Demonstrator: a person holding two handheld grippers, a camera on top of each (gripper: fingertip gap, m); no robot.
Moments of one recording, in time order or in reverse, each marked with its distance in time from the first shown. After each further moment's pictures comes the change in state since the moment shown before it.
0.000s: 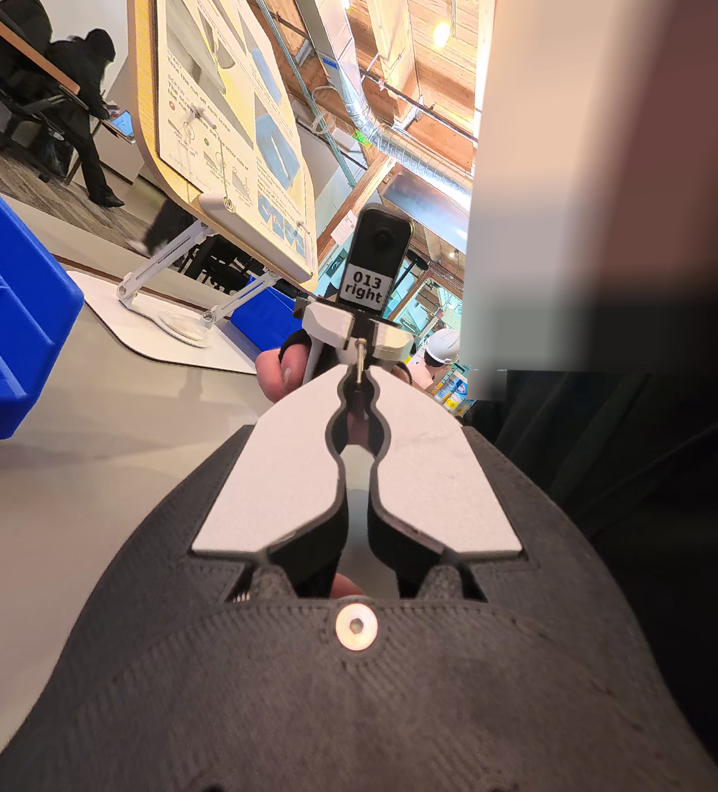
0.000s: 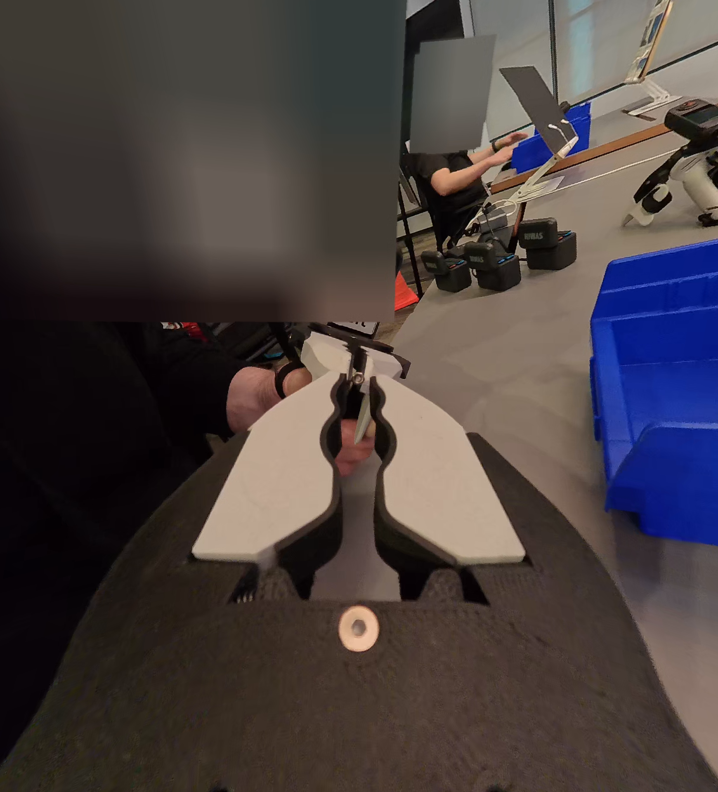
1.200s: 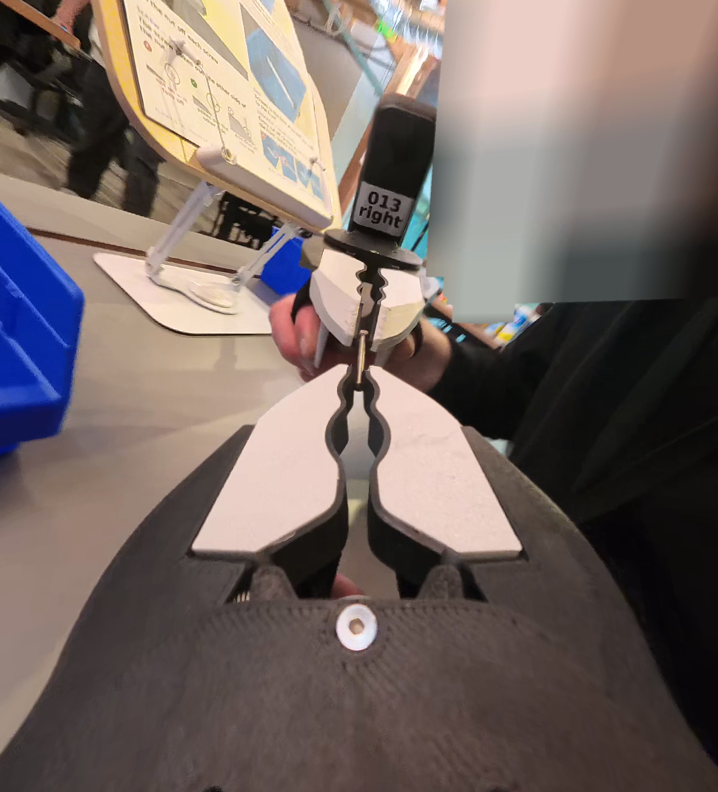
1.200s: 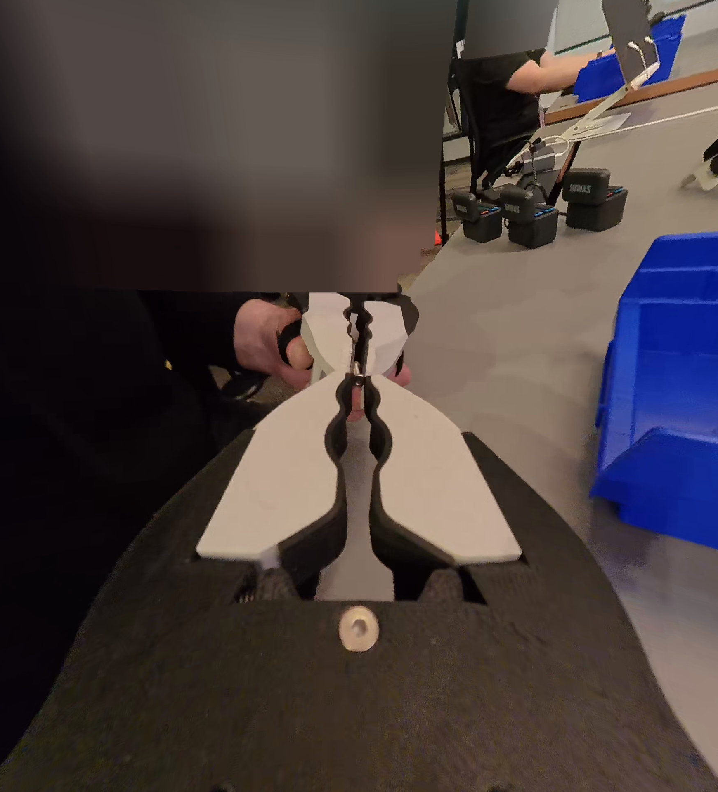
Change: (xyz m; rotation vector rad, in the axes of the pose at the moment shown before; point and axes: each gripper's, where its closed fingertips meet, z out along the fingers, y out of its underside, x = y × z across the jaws) left arm -0.004 0.016 0.003 -0.174 -0.078 0.162; right arm -0.003 0.014 -0.005 -0.180 -0.072 -0.099
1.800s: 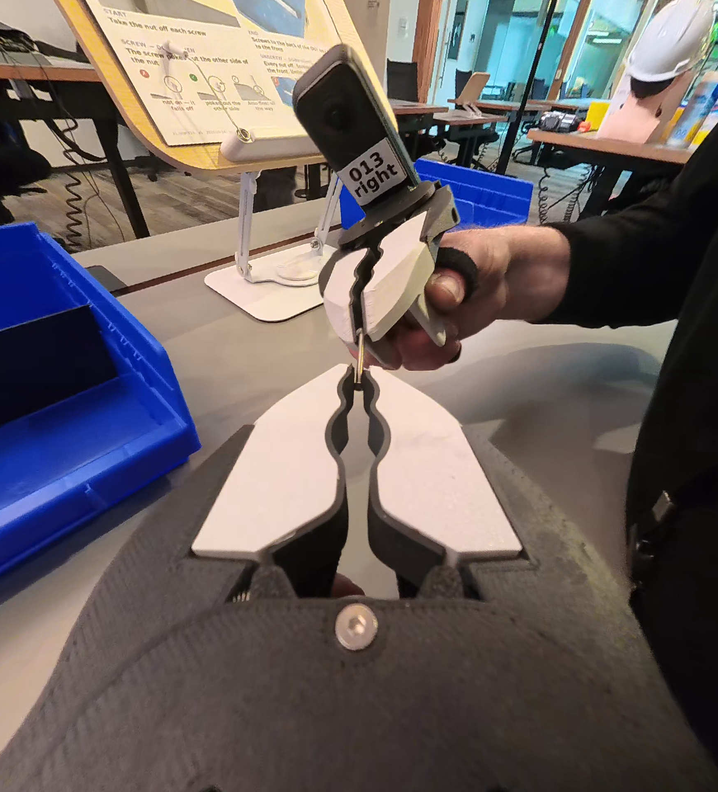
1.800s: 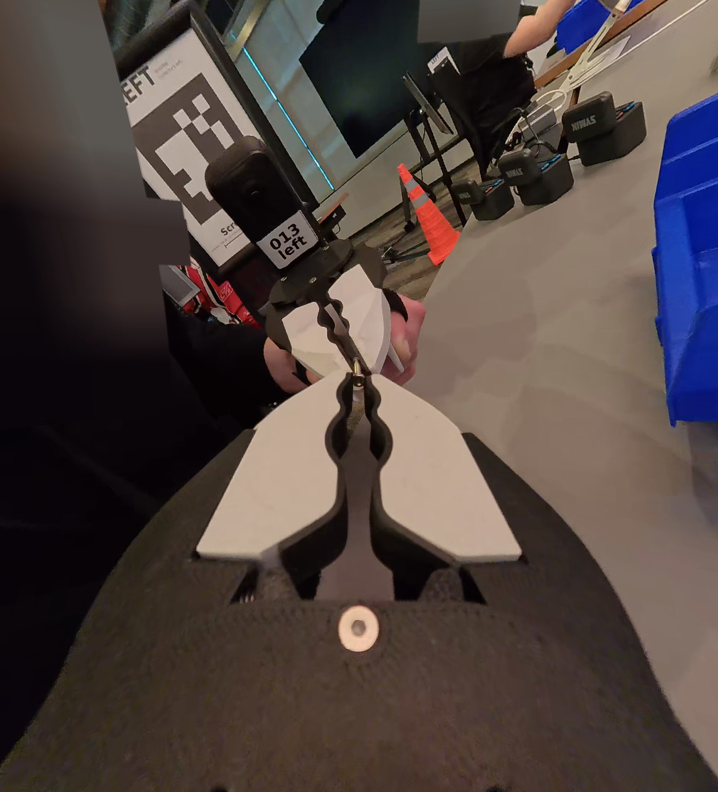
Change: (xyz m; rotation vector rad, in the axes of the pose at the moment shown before) left arm -0.011 0.010 0.001 -0.223 -0.216 0.464; right arm 0.005 0.012 -0.003 0.098 -0.035 0.342
